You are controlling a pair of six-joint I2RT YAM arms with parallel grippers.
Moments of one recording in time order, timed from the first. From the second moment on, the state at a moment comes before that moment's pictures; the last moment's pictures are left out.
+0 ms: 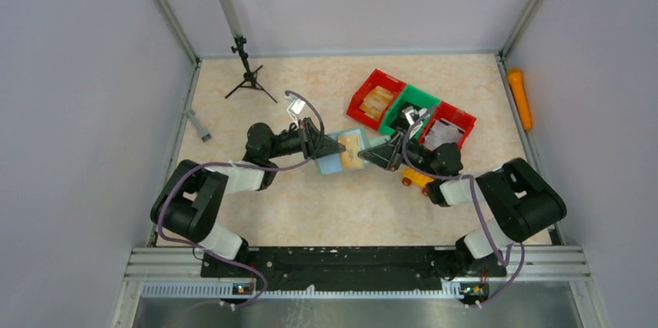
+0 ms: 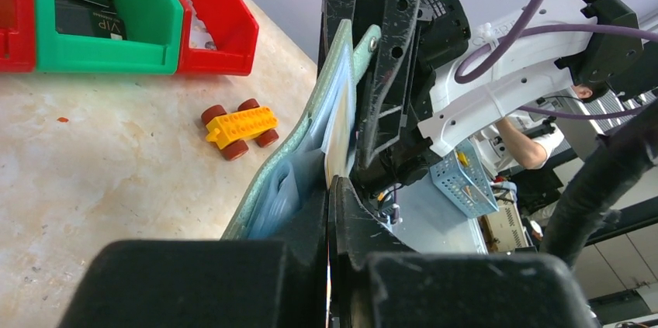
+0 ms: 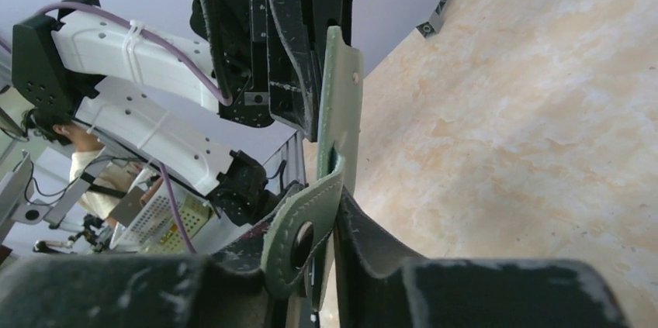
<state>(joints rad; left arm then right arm) -0.41 1.54 0.54 1.21 0.97 -0.99 0.46 1.51 0.34 1.47 -0.76 0.98</state>
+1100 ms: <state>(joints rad) -0.39 1.53 0.53 1.18 0.95 -0.98 0.42 1.59 0.34 1.50 -0.81 1.08</state>
